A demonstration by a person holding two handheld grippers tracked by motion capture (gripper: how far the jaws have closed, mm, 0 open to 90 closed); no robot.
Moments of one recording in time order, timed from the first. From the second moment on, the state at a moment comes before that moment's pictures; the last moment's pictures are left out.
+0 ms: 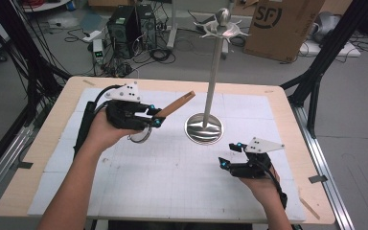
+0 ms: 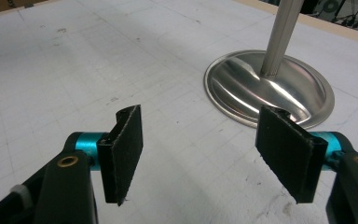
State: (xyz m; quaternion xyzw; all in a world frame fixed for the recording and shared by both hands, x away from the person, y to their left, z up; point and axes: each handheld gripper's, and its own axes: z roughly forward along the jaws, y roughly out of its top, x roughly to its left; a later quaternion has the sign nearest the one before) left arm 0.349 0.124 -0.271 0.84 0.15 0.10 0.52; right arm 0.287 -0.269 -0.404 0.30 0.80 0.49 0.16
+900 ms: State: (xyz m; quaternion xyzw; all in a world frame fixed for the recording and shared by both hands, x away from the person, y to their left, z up) left arm 0.360 0.127 -0.212 0.82 0.13 0.11 0.55; right arm 0.286 -0.269 -0.404 0.30 0.80 0.49 0.16
